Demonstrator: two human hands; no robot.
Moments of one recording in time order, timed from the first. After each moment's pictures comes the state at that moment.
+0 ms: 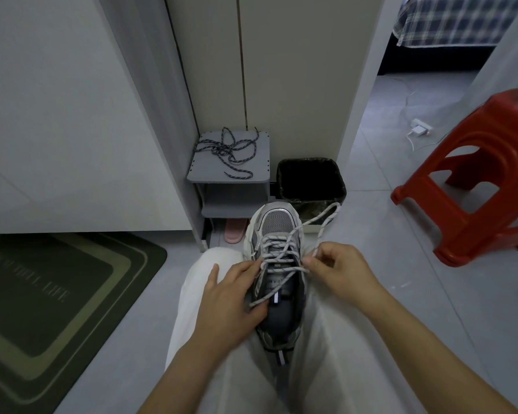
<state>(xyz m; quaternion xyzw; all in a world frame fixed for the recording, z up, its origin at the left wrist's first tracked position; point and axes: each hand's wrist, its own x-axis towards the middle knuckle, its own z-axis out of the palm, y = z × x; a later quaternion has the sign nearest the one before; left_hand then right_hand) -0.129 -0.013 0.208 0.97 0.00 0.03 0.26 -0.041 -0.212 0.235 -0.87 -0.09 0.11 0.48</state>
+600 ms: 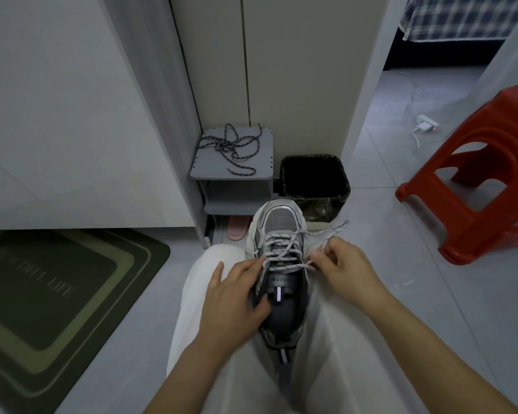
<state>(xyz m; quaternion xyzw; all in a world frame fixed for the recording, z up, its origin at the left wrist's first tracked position) -0.131 -0.015 0.202 0.96 0.01 0.06 0.27 -0.046 -0.210 0.240 -0.91 -0.07 0.08 0.41</state>
